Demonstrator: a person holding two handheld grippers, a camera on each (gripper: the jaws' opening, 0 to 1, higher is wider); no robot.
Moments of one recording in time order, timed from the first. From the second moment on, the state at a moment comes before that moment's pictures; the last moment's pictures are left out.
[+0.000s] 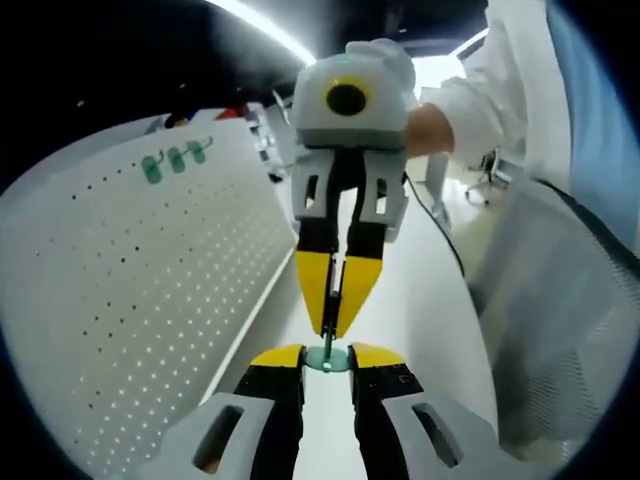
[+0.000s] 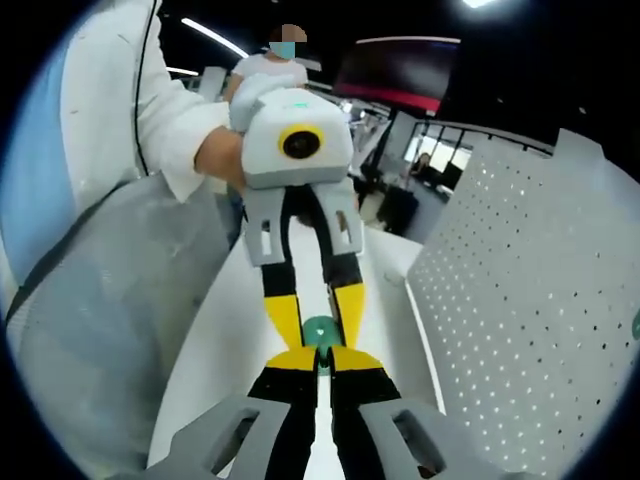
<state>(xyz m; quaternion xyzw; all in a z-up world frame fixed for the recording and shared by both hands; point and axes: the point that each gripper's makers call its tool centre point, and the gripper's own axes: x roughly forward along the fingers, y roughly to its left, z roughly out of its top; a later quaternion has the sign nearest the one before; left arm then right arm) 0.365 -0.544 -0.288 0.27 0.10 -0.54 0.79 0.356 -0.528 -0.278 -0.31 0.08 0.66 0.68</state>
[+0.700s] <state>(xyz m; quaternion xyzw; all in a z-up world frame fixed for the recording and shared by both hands) 0.370 -0.545 -0.278 0.24 0.09 -0.53 0.81 0.363 -0.533 -0.268 -0.30 0.07 0.64 0.71</state>
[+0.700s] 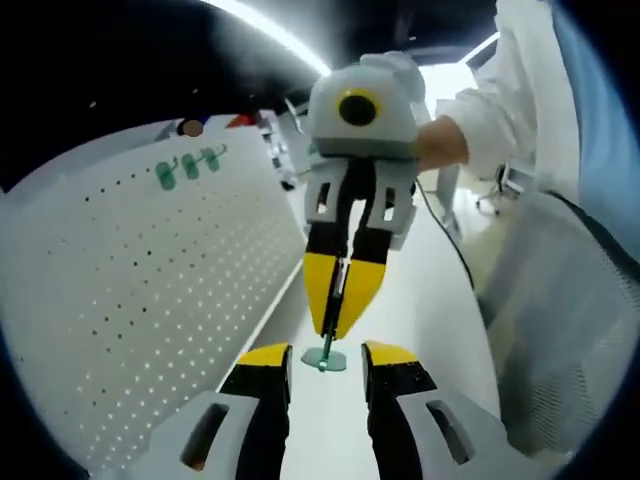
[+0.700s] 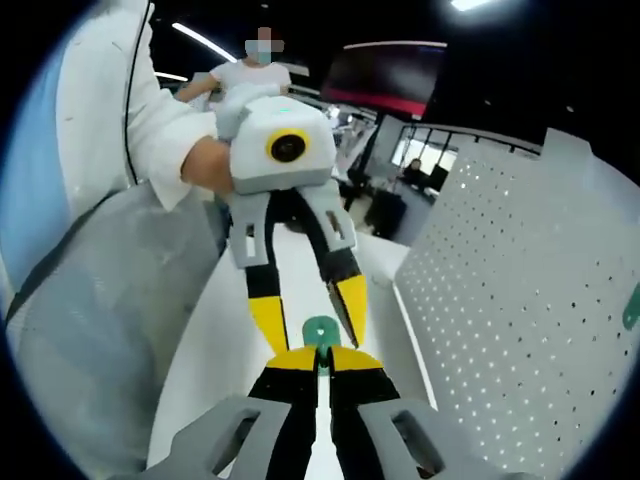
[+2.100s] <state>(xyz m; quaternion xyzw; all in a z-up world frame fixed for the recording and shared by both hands) 0.401 -0.509 -0.243 0.15 0.04 -0.40 0.90 0.411 -0.586 -0.237 -0.23 0.06 0.51 0.83</state>
